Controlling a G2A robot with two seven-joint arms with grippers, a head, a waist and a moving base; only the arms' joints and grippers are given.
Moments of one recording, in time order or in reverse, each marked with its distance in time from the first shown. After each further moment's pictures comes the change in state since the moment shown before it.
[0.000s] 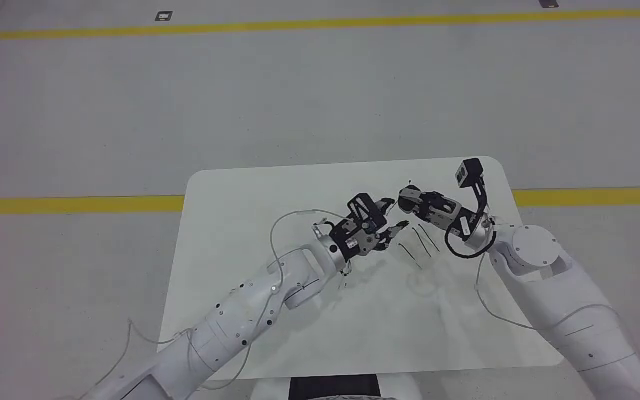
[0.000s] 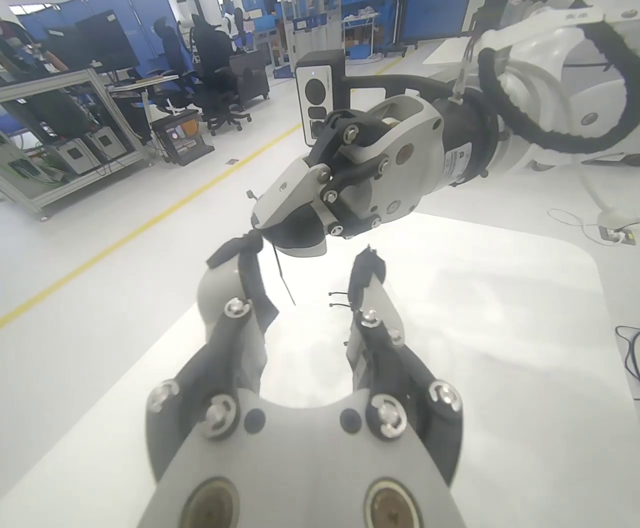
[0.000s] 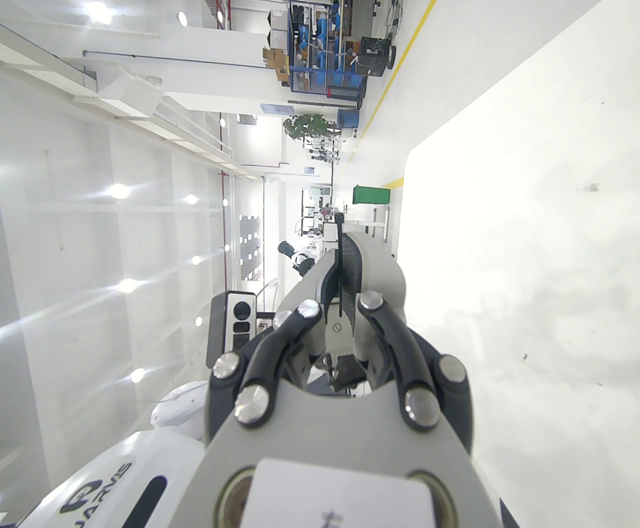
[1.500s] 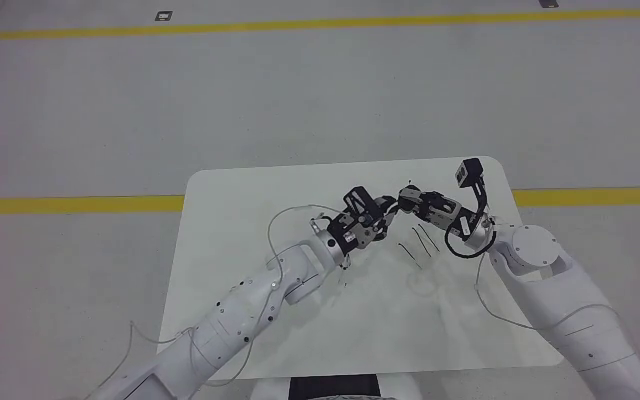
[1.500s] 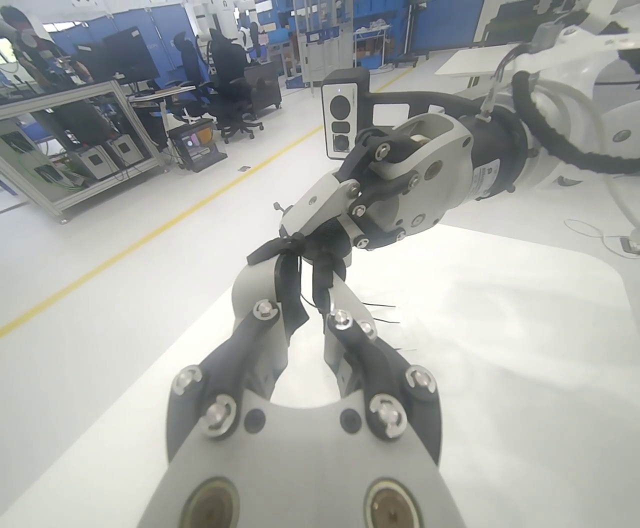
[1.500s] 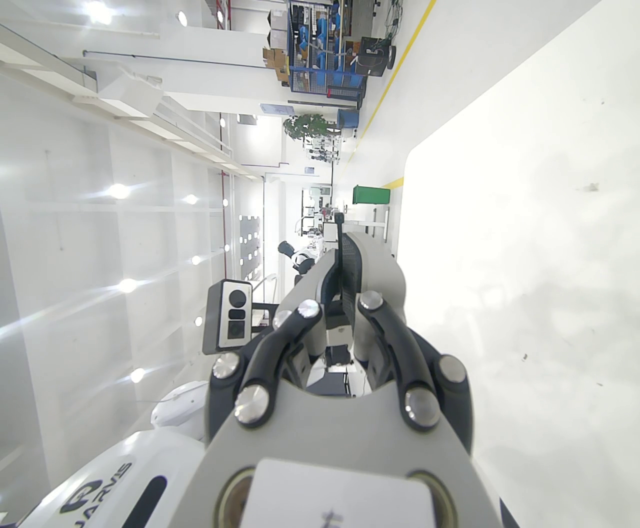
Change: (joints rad) left arm 0.003 -0.022 -0.037 0.021 0.026 0.002 0.024; right arm 0.000 0.000 0.000 0.000 0.000 0.000 0.000
